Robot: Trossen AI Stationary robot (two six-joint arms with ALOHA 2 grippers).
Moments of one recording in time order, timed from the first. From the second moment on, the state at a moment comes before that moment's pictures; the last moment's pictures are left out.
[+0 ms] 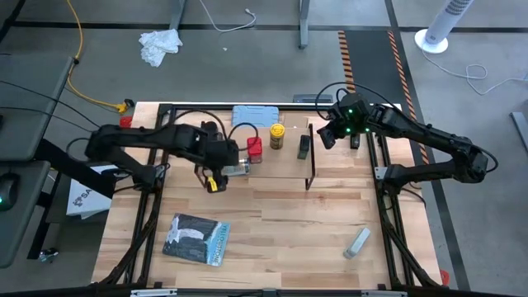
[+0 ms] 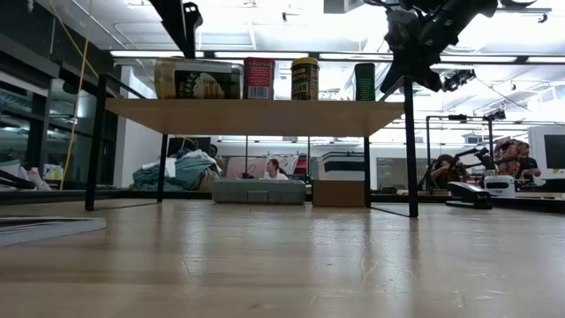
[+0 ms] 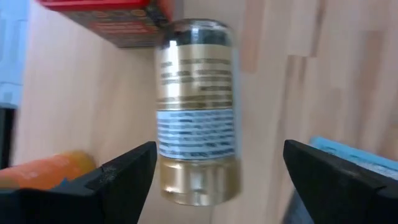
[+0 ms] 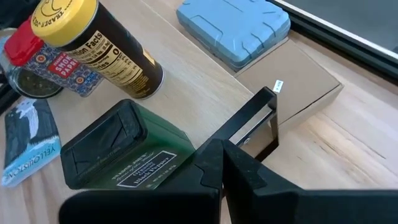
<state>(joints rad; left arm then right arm) -0.06 1.50 1.53 -1.29 -0.18 -0.15 -0.51 1.10 0.99 -0.66 -0.13 0.34</state>
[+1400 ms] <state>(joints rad) -0.17 1.56 1.74 -1.34 -0.51 0.01 -0.34 1.04 0.99 0.10 -0.53 0.41</state>
